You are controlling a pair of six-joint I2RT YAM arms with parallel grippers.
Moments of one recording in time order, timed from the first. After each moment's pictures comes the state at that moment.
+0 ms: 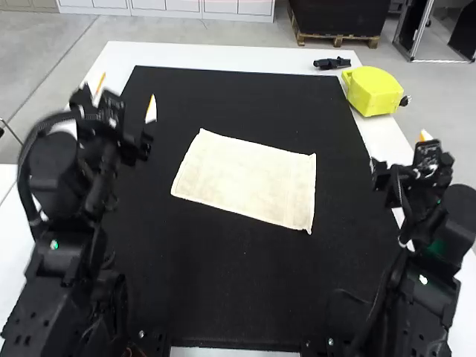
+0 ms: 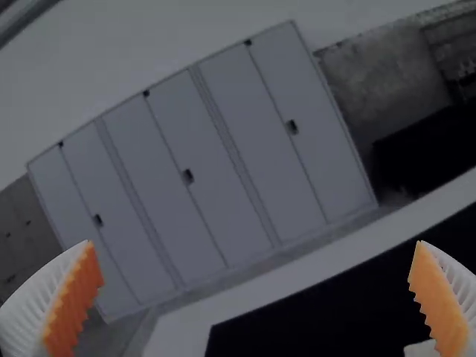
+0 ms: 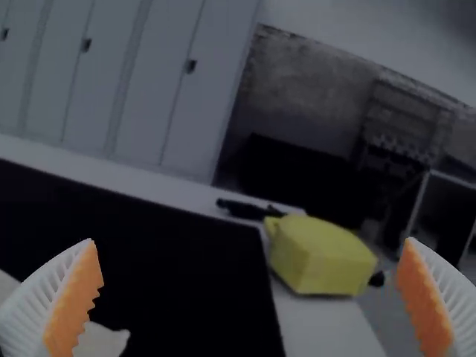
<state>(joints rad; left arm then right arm) 0.02 0.16 0.26 0.20 0.08 0.42 -0.60 0.01 0.09 0.18 -0.62 -0.12</state>
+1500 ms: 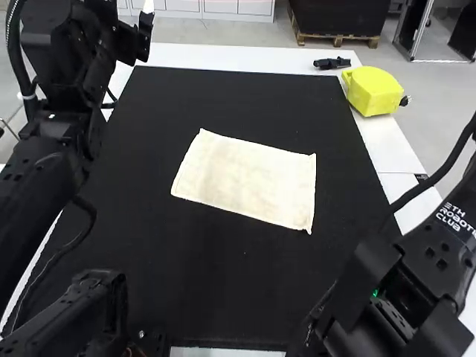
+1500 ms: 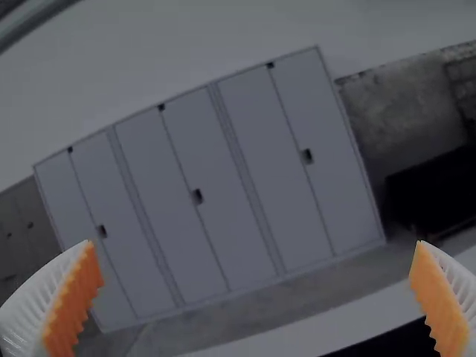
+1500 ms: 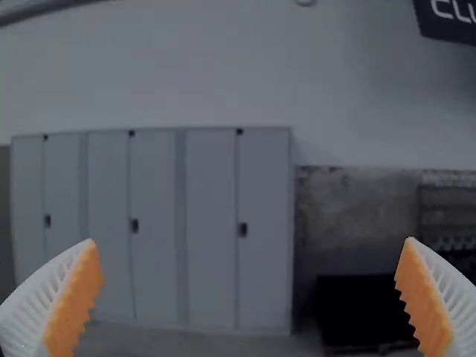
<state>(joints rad) 0.02 0.71 0.67 0.39 0.04 0.34 -0.92 0.68 0.88 0.62 -0.87 0.68</state>
